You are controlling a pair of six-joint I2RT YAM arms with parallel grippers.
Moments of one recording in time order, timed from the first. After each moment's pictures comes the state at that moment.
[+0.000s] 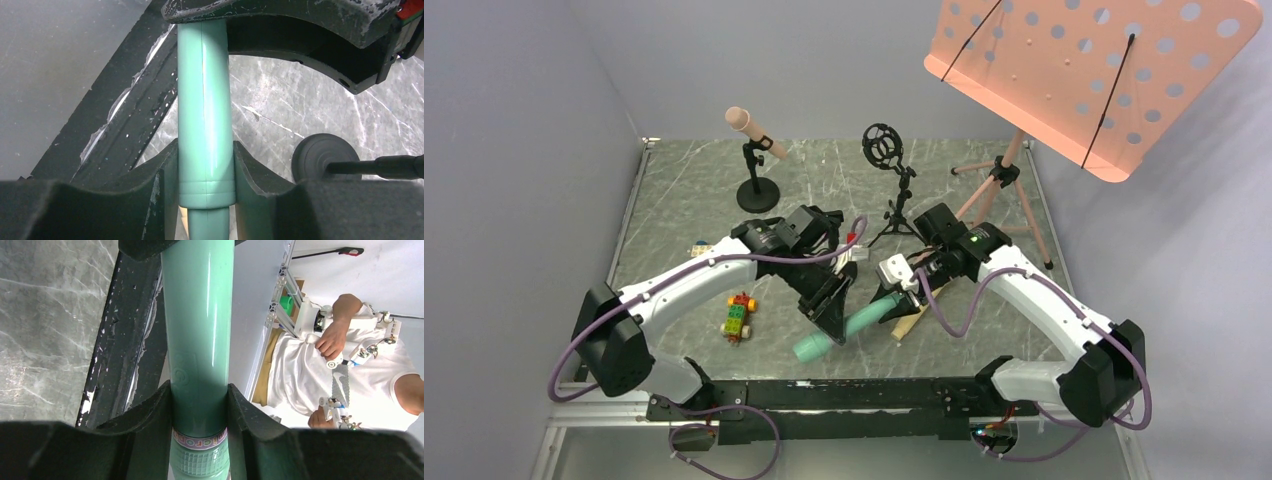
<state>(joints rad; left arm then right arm) -0.81 1.44 1.19 -0.89 0.96 -0.15 0.59 1.24 1.04 -1.02 -1.09 -1.32</state>
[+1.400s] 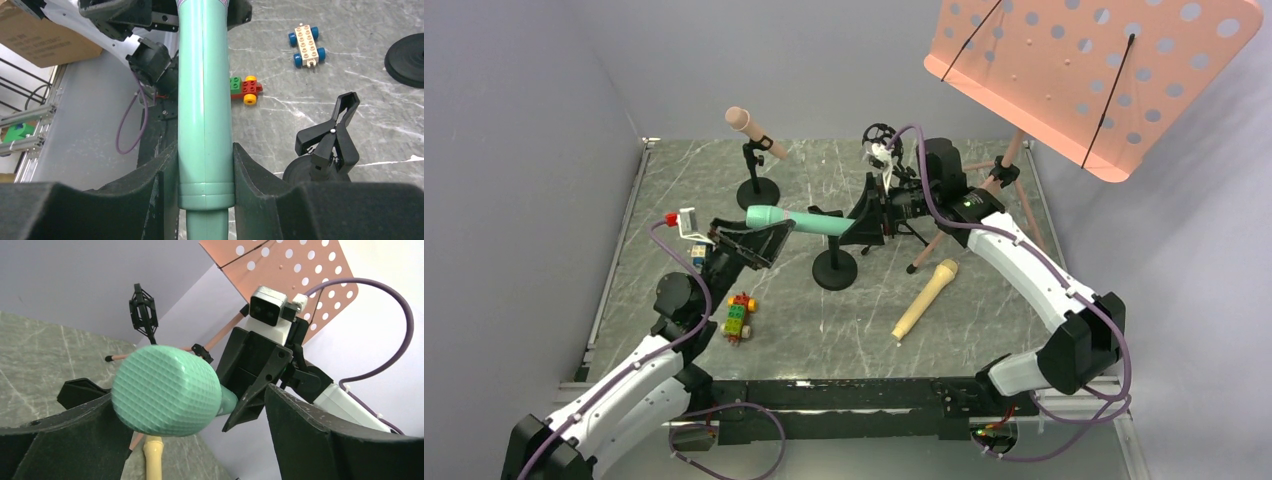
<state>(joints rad) -0.53 0.69 0.36 0.78 0.08 -0.94 0.52 1.41 1.30 -0.33 -1.08 -0.05</state>
